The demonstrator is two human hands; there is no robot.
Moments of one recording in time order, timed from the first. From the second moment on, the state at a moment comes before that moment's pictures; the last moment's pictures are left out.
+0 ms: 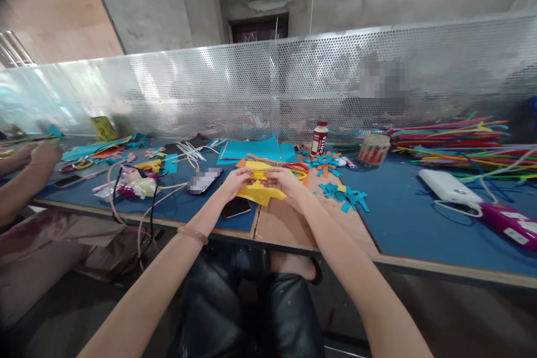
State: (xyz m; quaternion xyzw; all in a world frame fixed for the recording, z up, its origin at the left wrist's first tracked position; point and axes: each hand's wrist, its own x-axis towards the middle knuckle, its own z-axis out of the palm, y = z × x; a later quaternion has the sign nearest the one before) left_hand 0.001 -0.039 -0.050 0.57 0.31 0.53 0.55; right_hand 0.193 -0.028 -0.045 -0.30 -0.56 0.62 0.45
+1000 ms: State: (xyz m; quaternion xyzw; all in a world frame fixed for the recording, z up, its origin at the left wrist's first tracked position) left_hand 0.003 -0.039 -0.053 0.64 0.36 0.50 0.45; right_hand 0.193 -0.045 -0.027 -0.39 -0.67 0.48 0.42
